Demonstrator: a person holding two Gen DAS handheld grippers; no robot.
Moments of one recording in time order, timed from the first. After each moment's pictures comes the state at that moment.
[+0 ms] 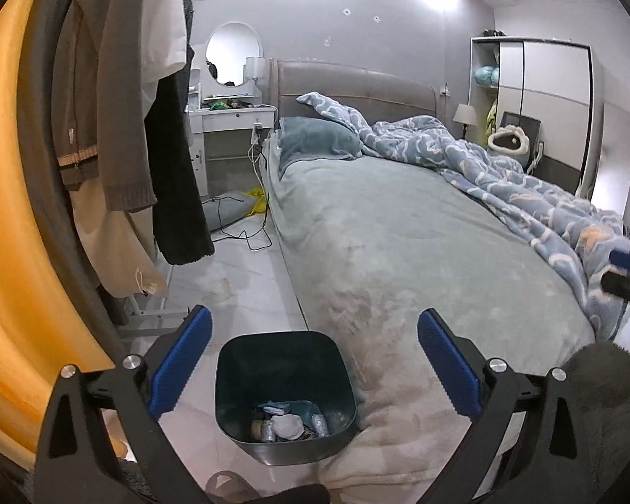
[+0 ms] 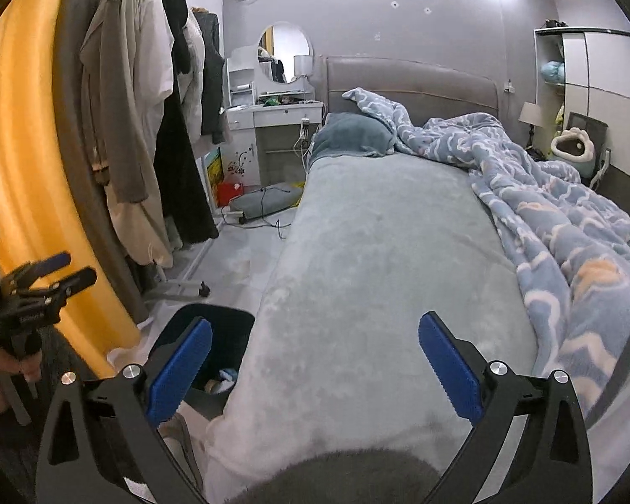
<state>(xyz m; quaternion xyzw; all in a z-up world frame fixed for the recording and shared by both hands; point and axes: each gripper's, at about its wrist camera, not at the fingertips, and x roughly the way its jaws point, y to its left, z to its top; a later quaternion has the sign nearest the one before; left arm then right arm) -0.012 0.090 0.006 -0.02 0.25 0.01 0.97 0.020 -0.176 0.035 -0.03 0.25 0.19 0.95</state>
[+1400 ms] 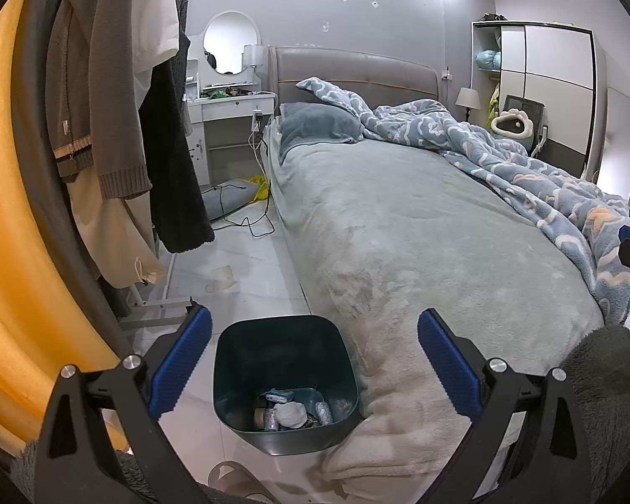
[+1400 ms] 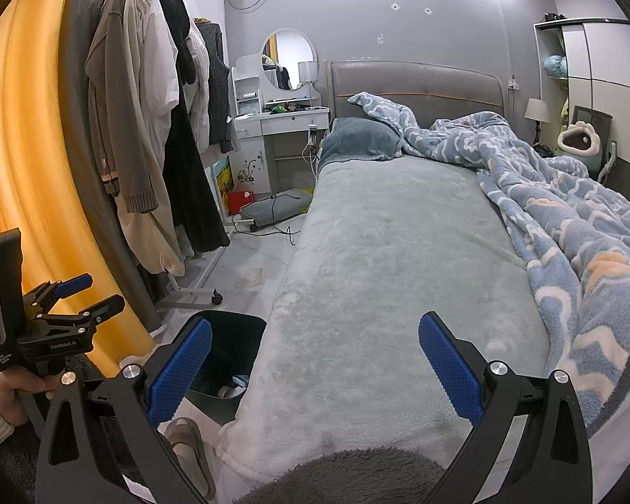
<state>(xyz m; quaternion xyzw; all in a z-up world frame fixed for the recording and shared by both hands) -0.010 0.076 -0.012 -0.01 0.26 0.02 0.96 0.021 -0.179 0.034 -0.01 0.25 0.21 0.94</state>
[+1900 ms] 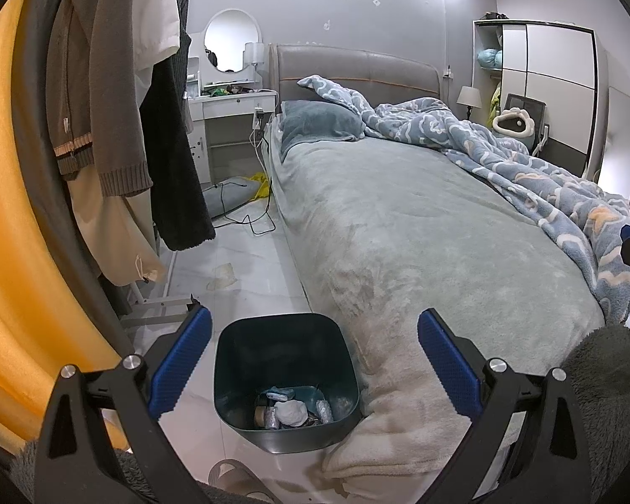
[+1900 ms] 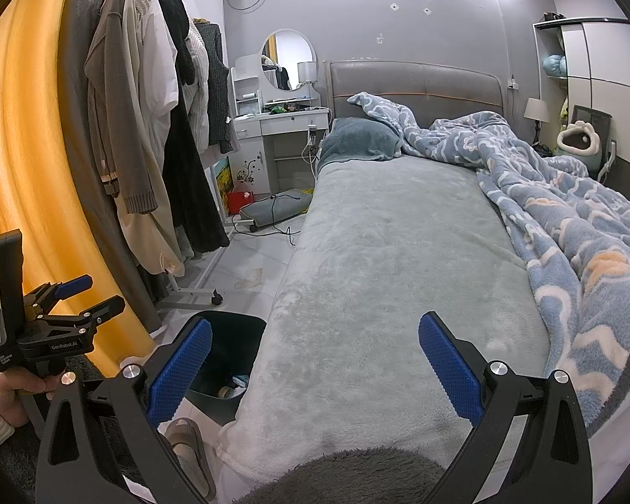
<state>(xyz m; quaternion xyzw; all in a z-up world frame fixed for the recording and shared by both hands) -0.010 0.076 -0.013 -0.01 0.27 0.02 0.96 0.021 -0.180 0.034 -0.01 0.25 0.21 0.94</state>
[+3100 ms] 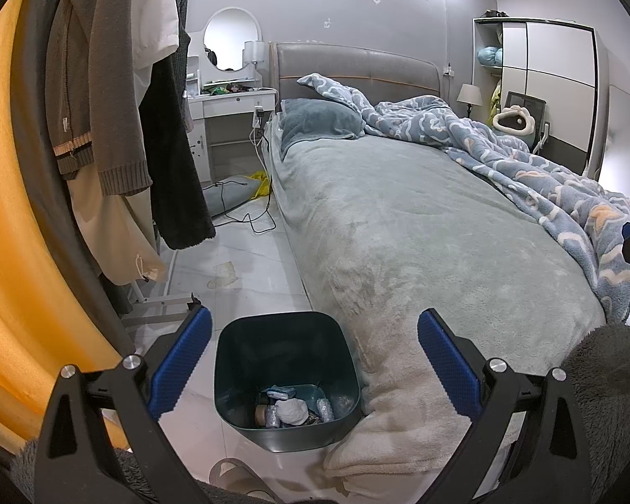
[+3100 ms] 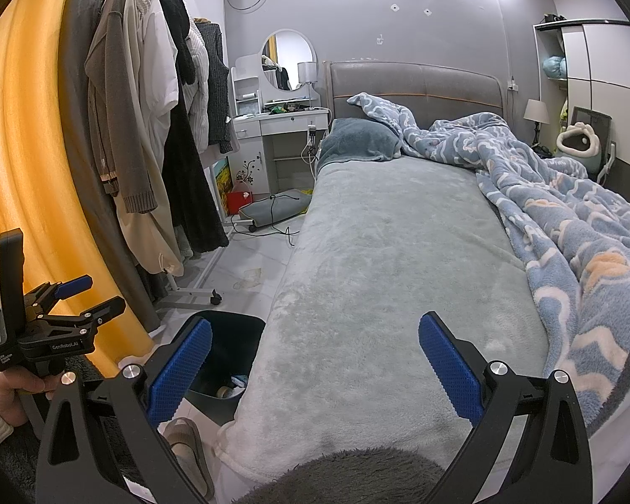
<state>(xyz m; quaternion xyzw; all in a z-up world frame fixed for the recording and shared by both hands) -0.009 0.080 -0.012 -0.01 0.27 0.02 0.96 0.020 -0.180 0.033 -0.01 0.25 0.21 0.94</state>
